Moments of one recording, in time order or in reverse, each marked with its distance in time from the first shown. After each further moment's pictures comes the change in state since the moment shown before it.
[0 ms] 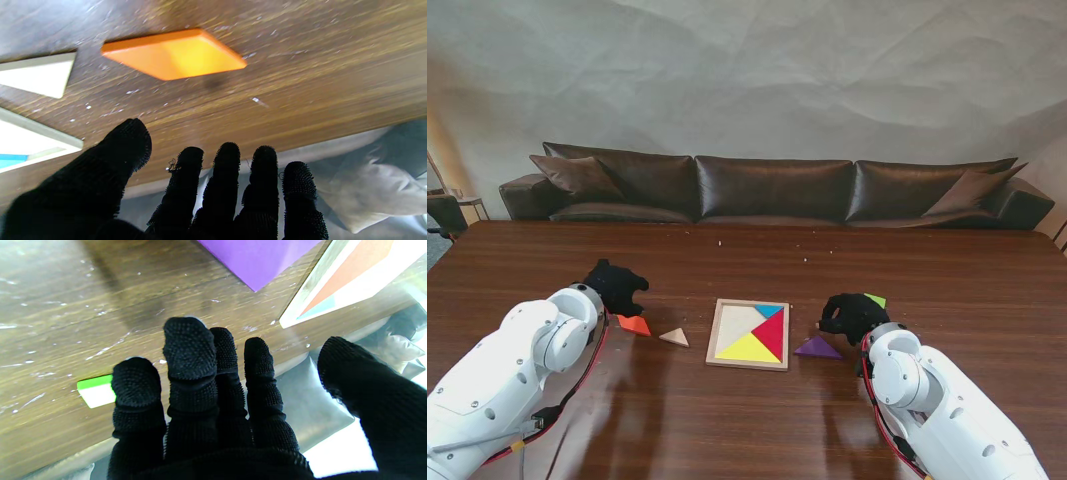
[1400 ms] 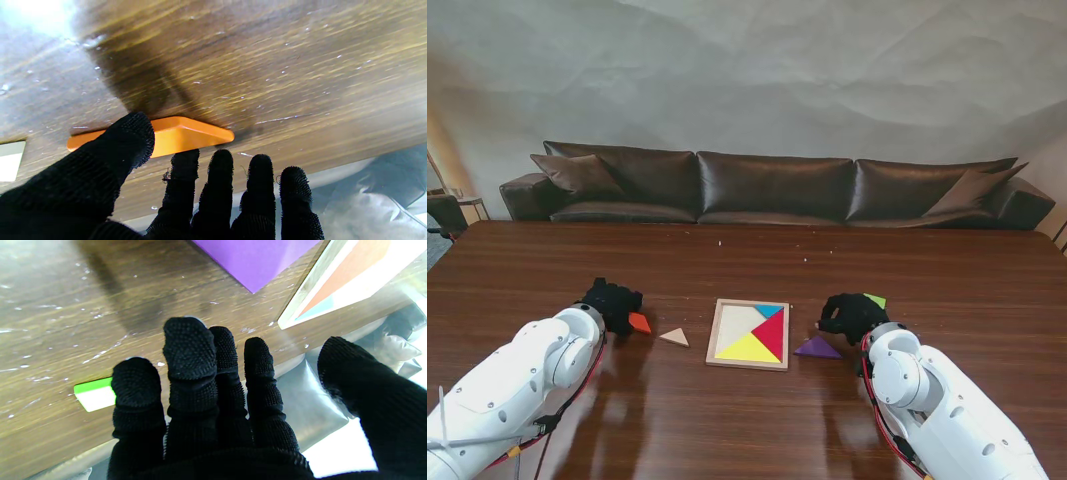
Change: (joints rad) left arm -0.063 0.012 0.159 0.191 -0.032 0.069 0.129; right arm 0.005 0.000 -0.003 0.009 0.013 -0.010 0.002; left_hand -0.022 -0.103 0.145 -0.001 -0.202 -0.023 0.628 0.520 -0.085 -0.061 0.024 -0.035 -0.084 -0.041 -0.035 -0.039 -0.031 -0.049 -0.085 -0.058; right_hand 0.000 0.000 0.000 0.000 0.000 0.000 0.001 0.000 0.016 0.000 -0.001 0.000 0.000 0.000 0.000 0.000 0.000 0.000 0.000 0.000
